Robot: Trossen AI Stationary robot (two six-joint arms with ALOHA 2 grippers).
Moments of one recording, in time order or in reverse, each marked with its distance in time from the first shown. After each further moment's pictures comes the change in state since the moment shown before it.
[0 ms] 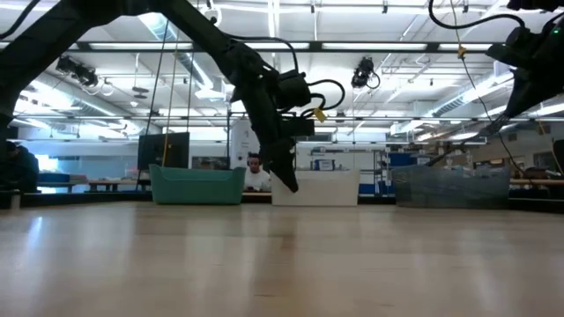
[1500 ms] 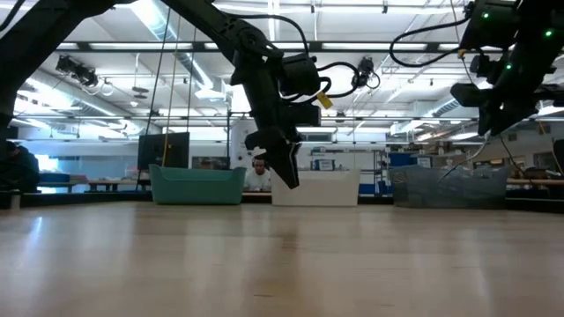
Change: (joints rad) left arm -0.119 -0.039 0.000 -0.124 -0.001 0.085; right arm -0.084 0.279 -0.115 0.256 0.206 -0.073
